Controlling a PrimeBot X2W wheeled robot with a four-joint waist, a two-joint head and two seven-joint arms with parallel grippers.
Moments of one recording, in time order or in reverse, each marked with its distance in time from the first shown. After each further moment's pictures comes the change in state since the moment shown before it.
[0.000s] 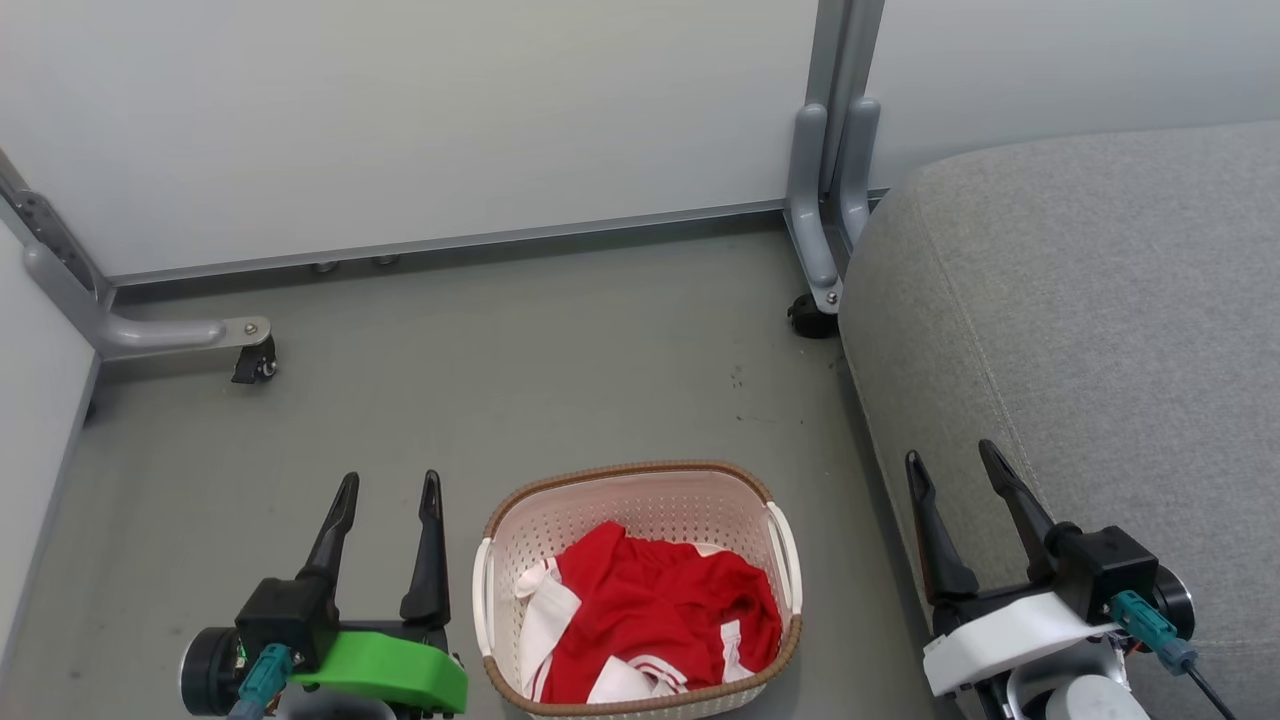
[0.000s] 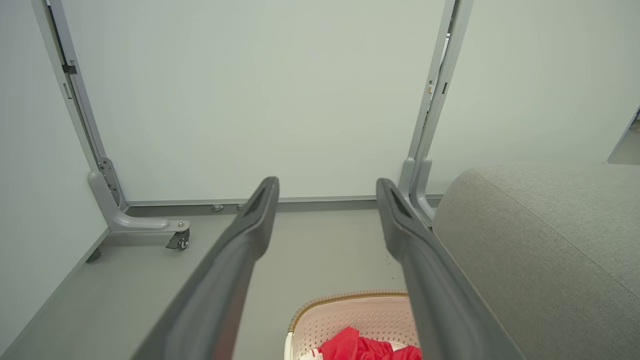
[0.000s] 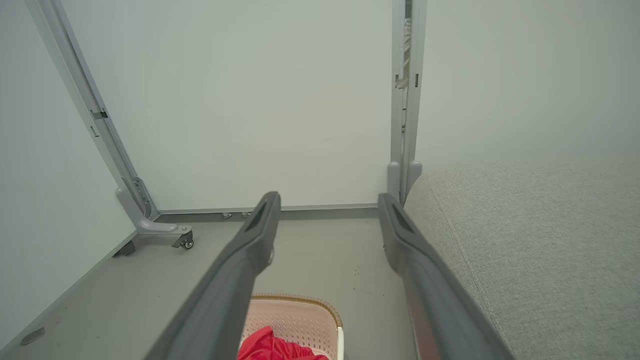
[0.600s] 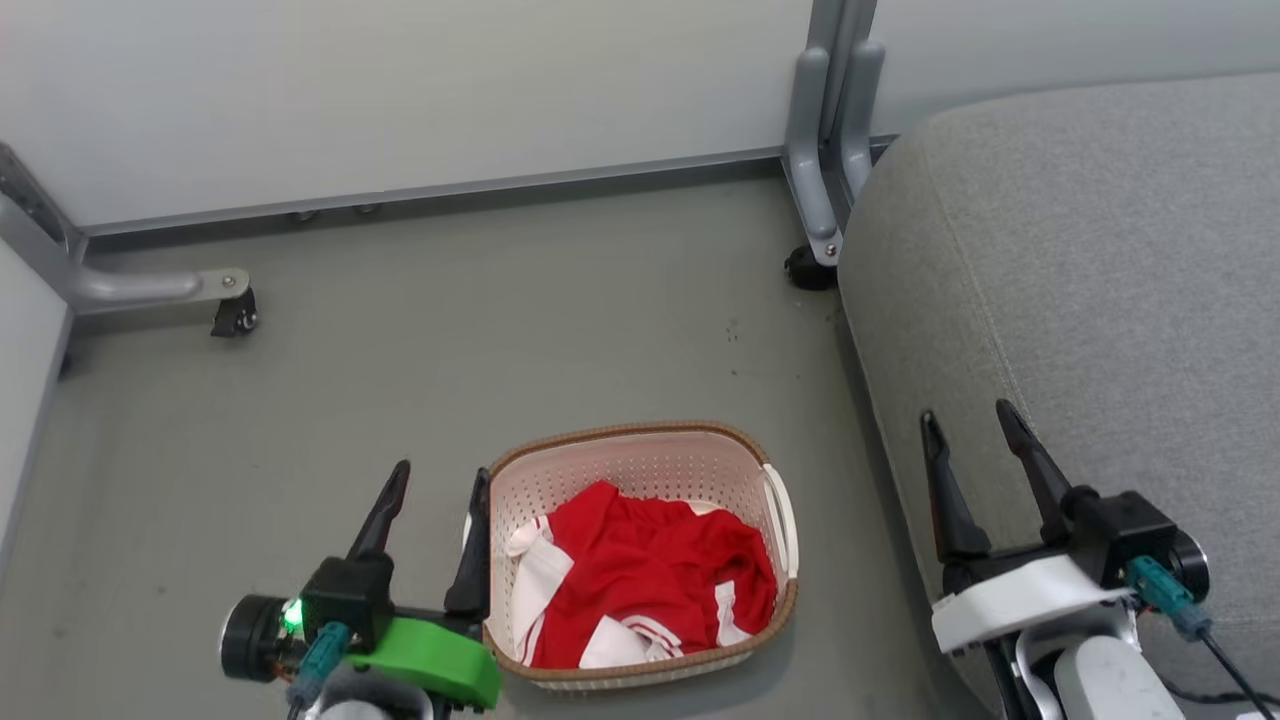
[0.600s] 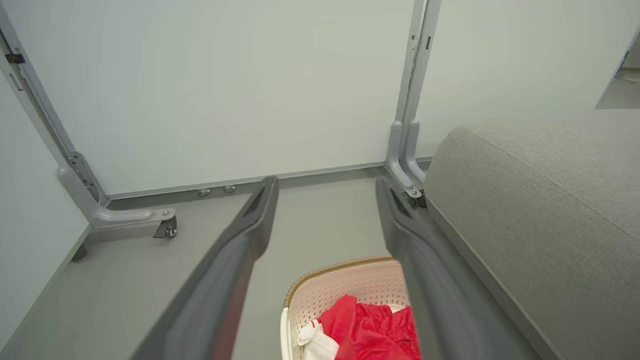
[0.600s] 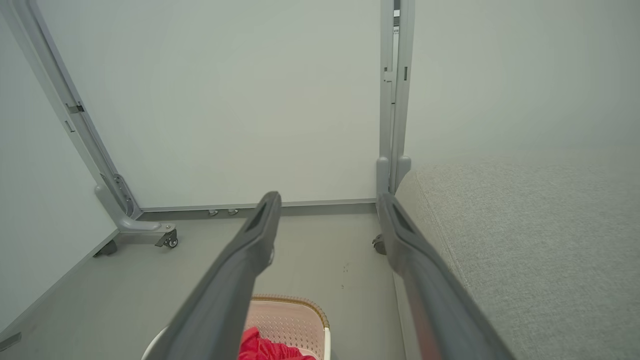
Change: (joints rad) left arm -0.029 0.001 -0.053 0.047 0.076 -0.007 -0.002; right arm -0.038 -0.001 -0.023 -0.005 -0.009 0.000 0.000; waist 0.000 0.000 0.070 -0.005
